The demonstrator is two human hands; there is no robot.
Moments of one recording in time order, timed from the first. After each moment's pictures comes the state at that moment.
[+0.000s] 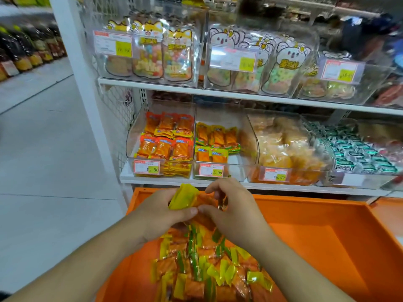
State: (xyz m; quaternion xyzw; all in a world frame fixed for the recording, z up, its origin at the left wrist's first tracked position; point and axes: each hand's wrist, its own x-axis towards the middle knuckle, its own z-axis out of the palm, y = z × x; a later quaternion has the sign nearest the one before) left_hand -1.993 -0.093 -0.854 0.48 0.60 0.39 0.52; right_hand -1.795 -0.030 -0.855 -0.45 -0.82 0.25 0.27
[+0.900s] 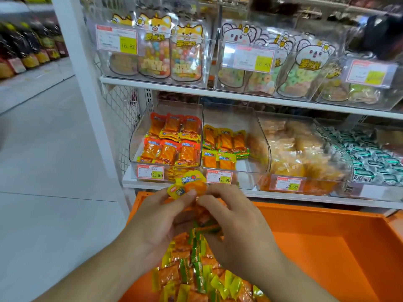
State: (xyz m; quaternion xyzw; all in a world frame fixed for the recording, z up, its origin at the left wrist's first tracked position) left_hand -1.981 -0.085 -0.850 0.23 0.51 0.59 0.58; right_hand -1.805 -0.039 -0.844 -0.31 -0.92 0.06 0.23
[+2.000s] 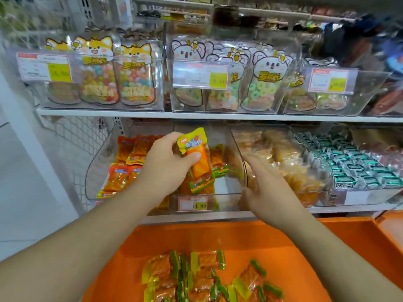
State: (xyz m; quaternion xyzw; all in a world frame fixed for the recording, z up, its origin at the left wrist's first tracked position) left_hand -1.969 0.078 -0.796 0.53 0.64 0.50 0.25; right_hand -1.729 0.102 -0.818 -0.53 -0.81 0.14 0.20
